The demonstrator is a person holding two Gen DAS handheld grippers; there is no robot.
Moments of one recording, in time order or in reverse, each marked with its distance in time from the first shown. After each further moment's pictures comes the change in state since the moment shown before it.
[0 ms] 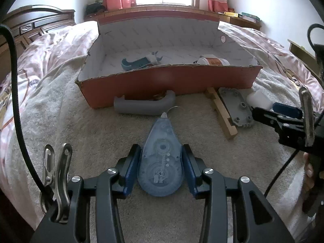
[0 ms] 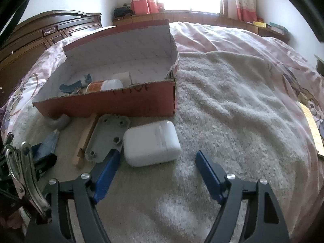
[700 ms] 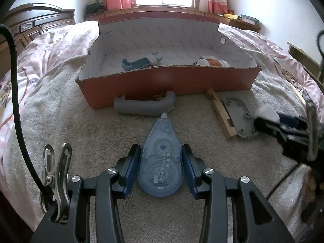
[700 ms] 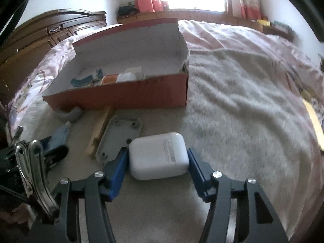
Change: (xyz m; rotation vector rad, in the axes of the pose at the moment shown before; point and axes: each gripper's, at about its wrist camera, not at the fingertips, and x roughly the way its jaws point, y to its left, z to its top) left arm -0.001 0.002 -0.001 -0.010 -0.009 -0.014; right arm -0.012 0.012 -0.014 0.007 0.018 0.047
